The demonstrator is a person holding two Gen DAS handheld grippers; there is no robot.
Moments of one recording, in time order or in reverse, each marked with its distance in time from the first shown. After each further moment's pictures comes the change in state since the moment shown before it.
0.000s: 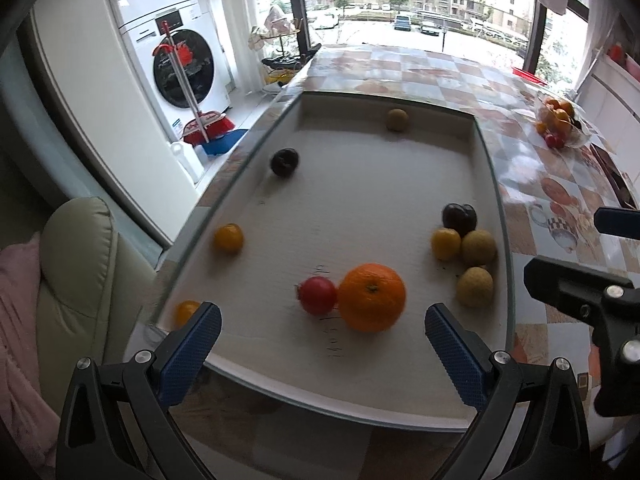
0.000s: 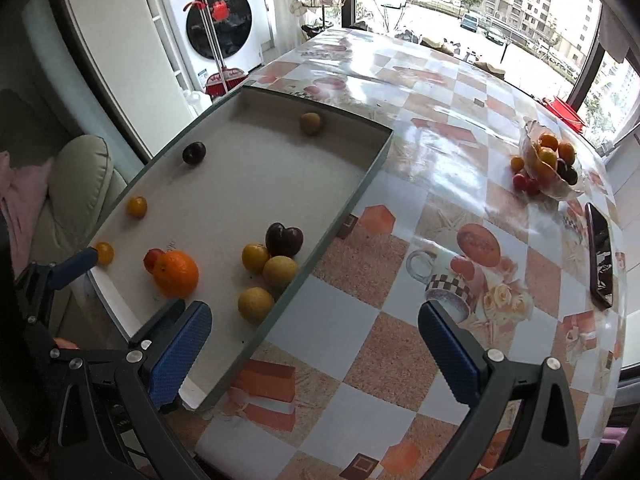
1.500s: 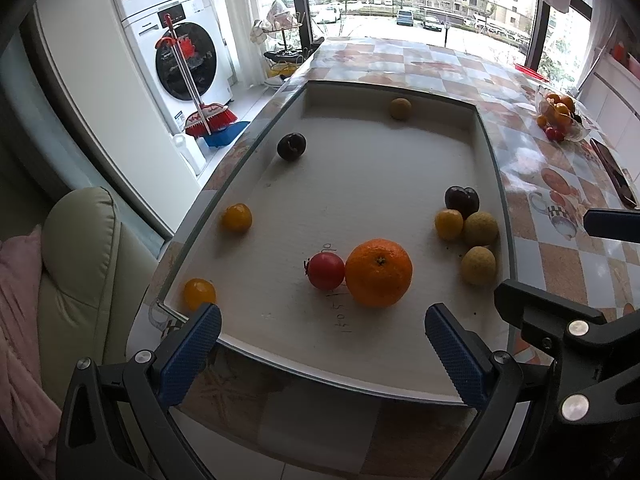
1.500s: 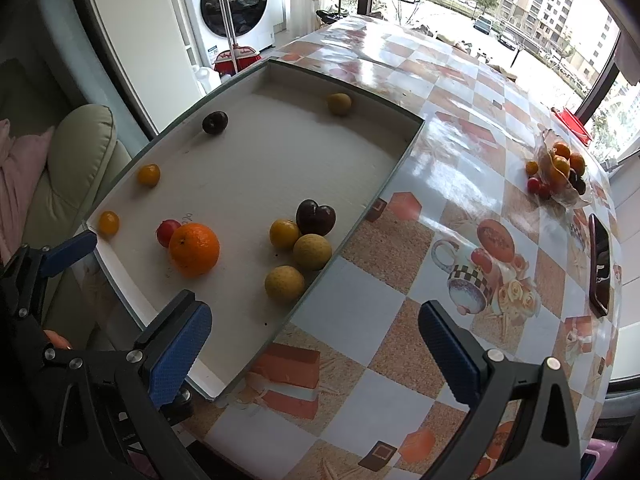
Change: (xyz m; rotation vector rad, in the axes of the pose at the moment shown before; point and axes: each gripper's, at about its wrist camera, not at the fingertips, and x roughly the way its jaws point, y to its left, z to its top) left arm -0.002 0.005 -0.011 -0.003 0.016 -0.004; right arm 0.009 0.030 -0.006 -0.066 0.049 -0.024
